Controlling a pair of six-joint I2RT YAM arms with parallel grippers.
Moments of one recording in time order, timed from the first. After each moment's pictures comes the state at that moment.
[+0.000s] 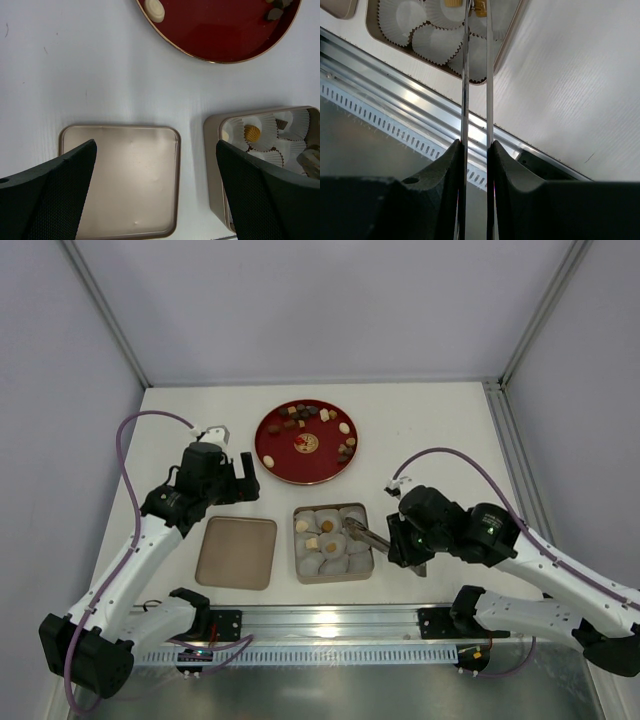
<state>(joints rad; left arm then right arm) -0.37 1.00 0.93 -0.65 -0.10 -0.38 0.96 0.91 1.04 -1.12 0.07 0.55</state>
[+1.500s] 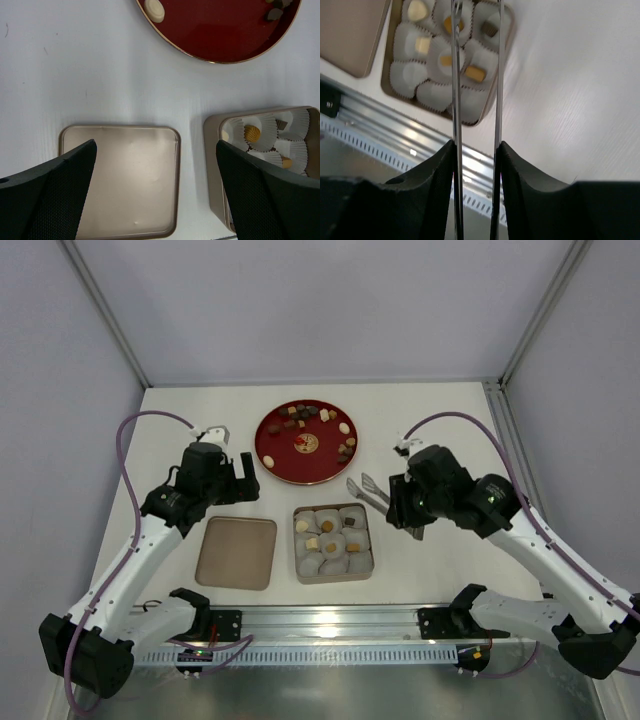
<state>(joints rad) -0.37 1.00 0.93 -0.65 -0.10 -0.38 0.85 1.02 1.19 -1.09 0.08 0.48</state>
